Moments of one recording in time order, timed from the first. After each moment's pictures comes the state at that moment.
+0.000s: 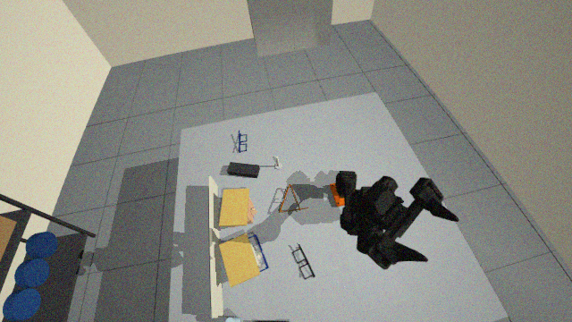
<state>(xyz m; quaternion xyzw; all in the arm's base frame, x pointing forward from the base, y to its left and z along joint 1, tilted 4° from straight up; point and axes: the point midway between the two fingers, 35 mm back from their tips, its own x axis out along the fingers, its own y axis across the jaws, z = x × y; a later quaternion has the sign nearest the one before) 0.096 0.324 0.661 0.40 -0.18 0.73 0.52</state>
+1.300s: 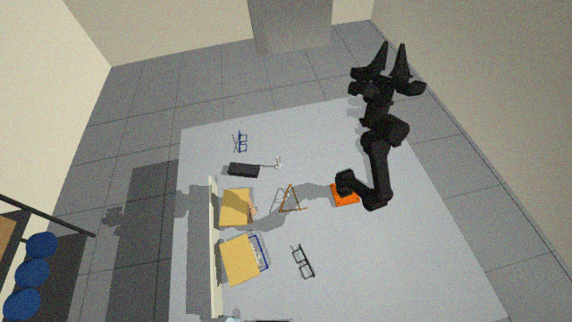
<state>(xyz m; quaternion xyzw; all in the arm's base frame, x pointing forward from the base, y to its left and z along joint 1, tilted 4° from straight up) -0.045 -0.028 0.707 0.55 -0.06 0.81 -0.21</state>
